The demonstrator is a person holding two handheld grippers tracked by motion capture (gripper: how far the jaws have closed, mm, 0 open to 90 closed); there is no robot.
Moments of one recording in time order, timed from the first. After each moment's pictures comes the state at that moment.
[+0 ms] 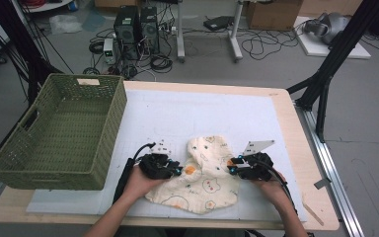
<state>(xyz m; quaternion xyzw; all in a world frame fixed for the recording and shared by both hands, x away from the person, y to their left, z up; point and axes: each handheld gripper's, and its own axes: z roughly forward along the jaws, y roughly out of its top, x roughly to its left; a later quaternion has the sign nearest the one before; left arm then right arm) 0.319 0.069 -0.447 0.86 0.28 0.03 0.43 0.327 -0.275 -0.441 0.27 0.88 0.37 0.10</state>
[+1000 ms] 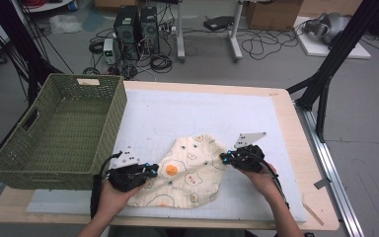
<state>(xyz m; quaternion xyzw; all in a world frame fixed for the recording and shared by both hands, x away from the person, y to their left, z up) 0.264 0.127 -0.419 0.80 0.32 0.10 0.49 0.341 -0.250 -0.427 0.25 0.88 0.39 0.09</state>
